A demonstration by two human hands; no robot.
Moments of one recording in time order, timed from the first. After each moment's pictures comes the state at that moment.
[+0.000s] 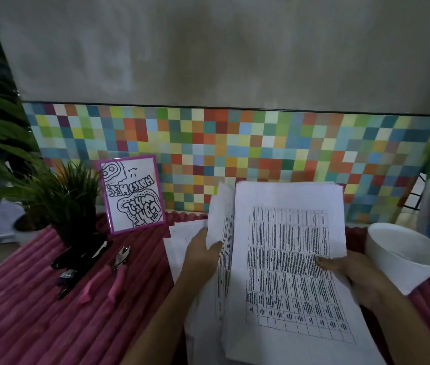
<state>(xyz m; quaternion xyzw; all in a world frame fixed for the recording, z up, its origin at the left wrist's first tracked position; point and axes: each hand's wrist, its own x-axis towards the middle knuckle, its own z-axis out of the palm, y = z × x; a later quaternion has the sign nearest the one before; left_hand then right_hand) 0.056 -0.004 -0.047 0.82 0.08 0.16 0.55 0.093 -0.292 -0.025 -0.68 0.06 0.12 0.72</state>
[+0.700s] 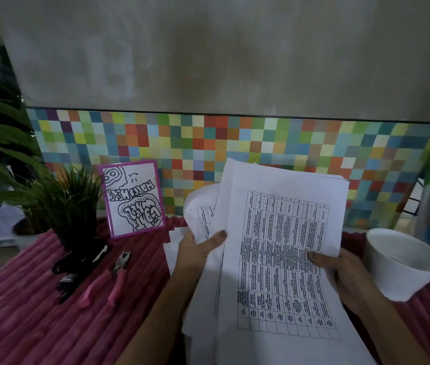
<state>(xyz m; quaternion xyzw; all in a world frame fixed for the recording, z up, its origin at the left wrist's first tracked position) 0.053 -0.002 -0.029 0.56 0.00 0.17 0.81 0.095 -0.277 -0.029 -0.57 -0.05 0.06 0.82</state>
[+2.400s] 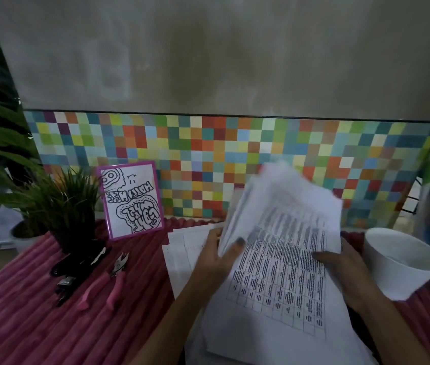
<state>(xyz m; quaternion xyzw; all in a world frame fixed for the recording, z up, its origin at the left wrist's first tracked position) 0.035 -0.031 -0.022 0.76 -0.03 0.10 0.64 0.096 -0.274 -0.027 -0.64 0.00 0.01 0.77</state>
